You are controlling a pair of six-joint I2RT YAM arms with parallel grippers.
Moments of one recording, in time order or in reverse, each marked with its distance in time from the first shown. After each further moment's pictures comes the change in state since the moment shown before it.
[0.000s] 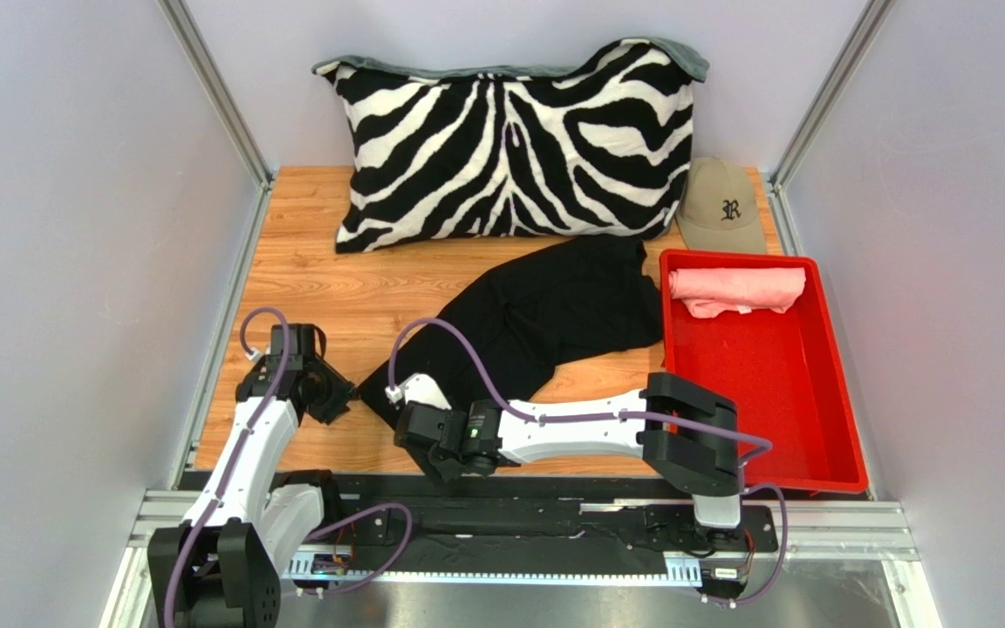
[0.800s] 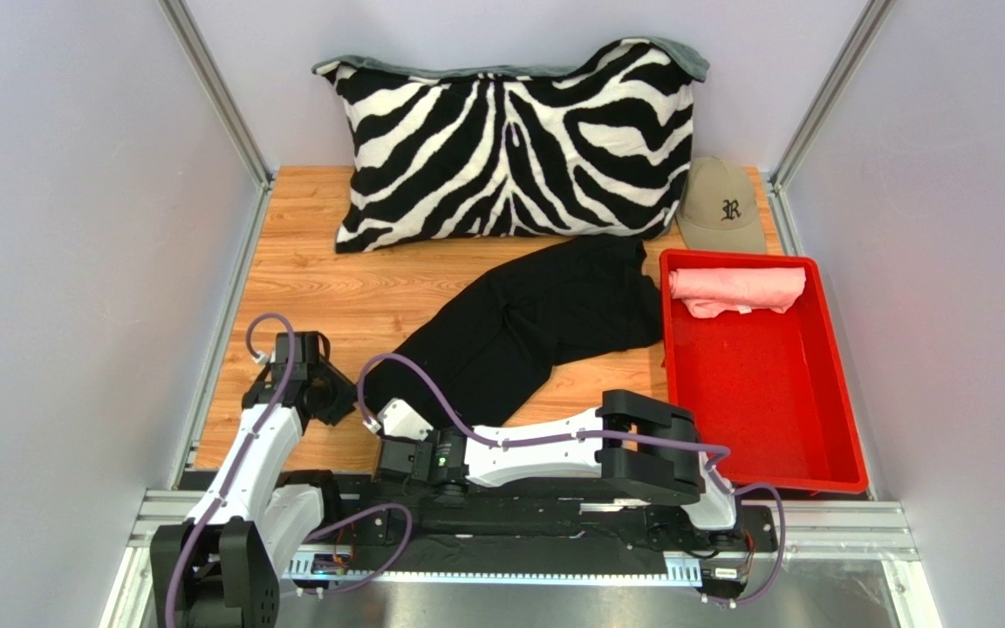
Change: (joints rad) left arm -0.011 -0.017 -0.080 0.119 0.024 -0.007; right arm 0.090 0.161 0.131 -0.106 0.168 -0.055
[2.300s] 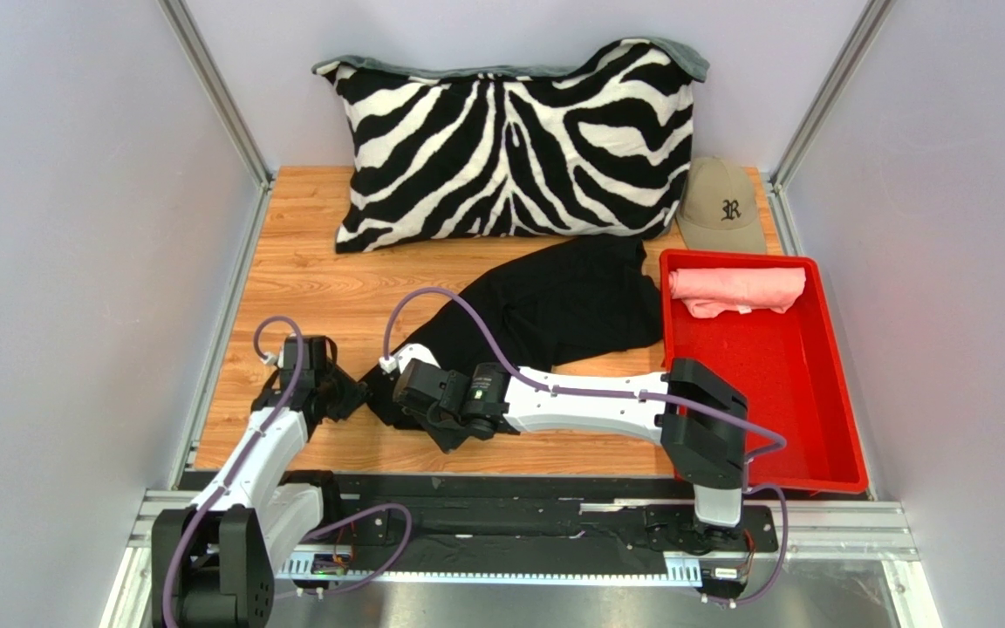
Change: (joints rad) left arm -0.034 0.038 -0.080 0.198 0.015 -0.046; right arm -0.173 -0.185 -0.003 -0.005 -0.257 -0.077
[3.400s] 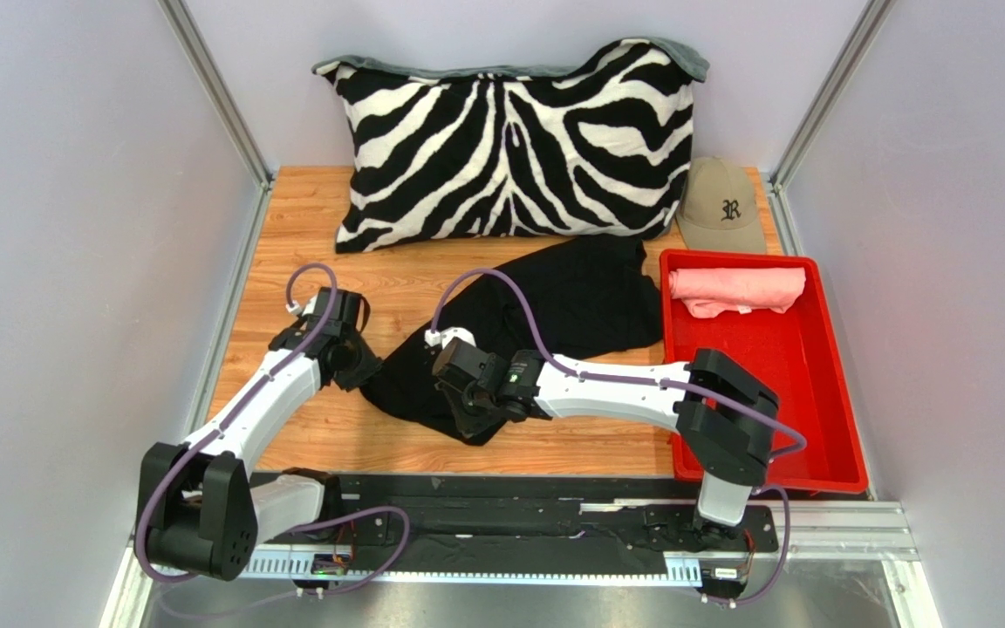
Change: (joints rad) left arm -0.215 0.235 0.329 -0.236 -0.187 0.068; right arm -0.123 -0.093 -0.212 0.161 -0.101 0.134
